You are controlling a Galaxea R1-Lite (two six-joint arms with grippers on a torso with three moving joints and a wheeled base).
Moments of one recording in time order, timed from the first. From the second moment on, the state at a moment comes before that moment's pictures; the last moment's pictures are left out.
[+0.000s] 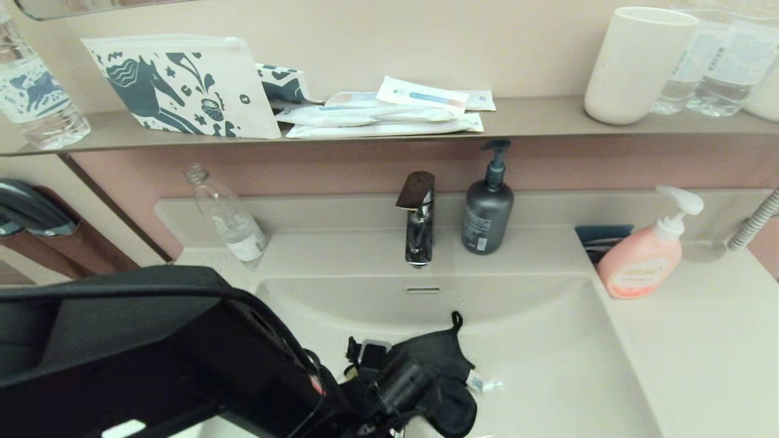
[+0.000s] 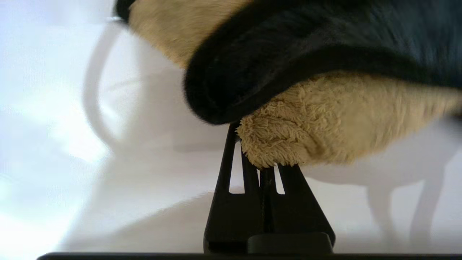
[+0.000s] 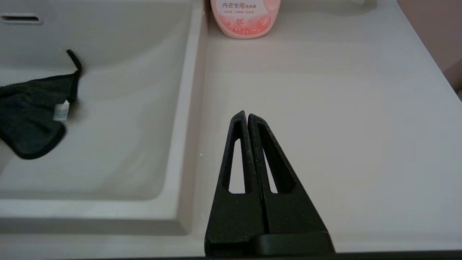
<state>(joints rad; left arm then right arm) -0.83 2.18 -0.82 -0.09 0.54 -0.60 0.00 0.00 0.00 0.00 0.00 -0.03</state>
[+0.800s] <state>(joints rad) -0.71 2.20 -0.95 -0.29 0.55 -0.36 0.00 0.00 0.00 0.00 0.00 -0.03</state>
